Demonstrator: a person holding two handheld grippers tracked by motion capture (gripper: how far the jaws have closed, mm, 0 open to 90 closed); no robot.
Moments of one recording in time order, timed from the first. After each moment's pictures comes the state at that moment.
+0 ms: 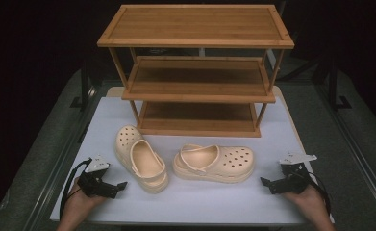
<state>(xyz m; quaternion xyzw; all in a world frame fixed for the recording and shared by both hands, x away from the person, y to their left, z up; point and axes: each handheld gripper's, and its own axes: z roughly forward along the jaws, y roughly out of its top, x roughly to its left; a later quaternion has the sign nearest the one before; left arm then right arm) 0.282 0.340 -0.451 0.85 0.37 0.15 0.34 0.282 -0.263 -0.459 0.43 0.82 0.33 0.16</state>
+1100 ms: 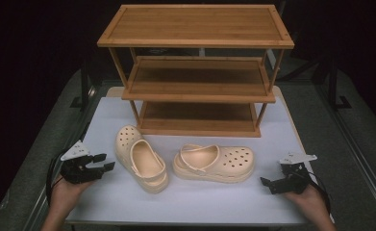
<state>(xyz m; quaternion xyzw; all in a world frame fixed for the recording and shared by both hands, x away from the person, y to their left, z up) 0.294 0.368 -0.399 0.81 0.39 0.16 0.40 0.282 -0.263 -0.460 0.43 0.82 0.33 0.16</state>
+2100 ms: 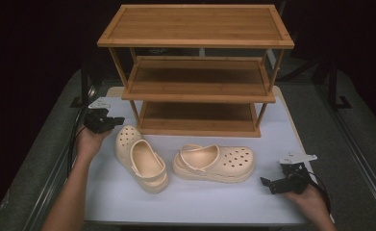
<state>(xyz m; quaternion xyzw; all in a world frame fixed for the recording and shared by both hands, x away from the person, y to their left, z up) 0.441 0.343 -0.388 0.83 0.38 0.18 0.38 0.282 -0.263 -0.460 0.43 0.82 0.34 0.16</state>
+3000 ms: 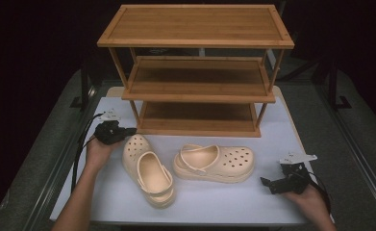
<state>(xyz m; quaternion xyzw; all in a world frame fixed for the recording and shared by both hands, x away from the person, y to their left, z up) 0.411 0.314 -0.405 0.84 0.33 0.14 0.41 0.282 -0.263 -0.460 0.43 0.82 0.34 0.16</state>
